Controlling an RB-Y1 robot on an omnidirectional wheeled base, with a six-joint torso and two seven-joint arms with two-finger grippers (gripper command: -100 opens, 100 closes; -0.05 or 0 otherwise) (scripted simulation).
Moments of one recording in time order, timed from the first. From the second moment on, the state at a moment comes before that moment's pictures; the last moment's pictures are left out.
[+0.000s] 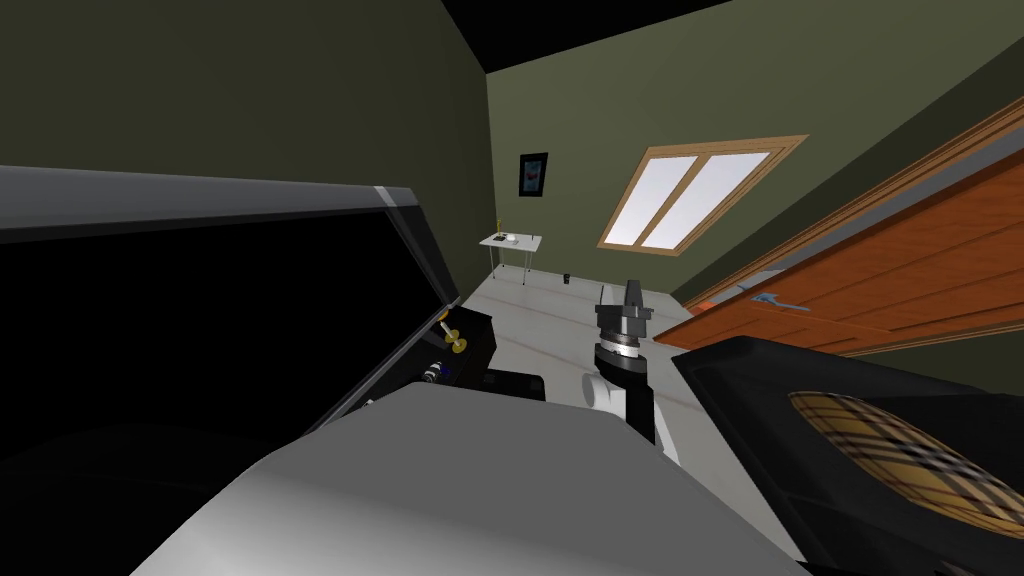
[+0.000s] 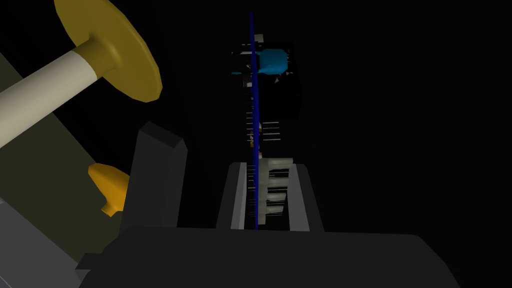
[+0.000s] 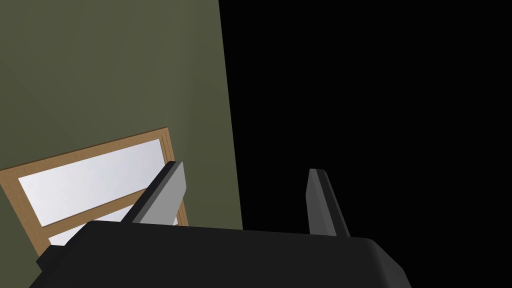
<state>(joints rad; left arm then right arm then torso) 0.39 0.37 -0.03 -1.10 0.35 0.15 -0.36 0.54 -0.04 0.05 -2.32 0.02 -0.47 -0.08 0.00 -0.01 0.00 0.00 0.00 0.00</state>
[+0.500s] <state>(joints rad) 0.43 0.39 -0.03 -1.17 0.38 0.18 -0.37 0.54 -0.04 0.05 -2.32 0.02 -0.47 -0.08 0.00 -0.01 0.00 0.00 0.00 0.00</state>
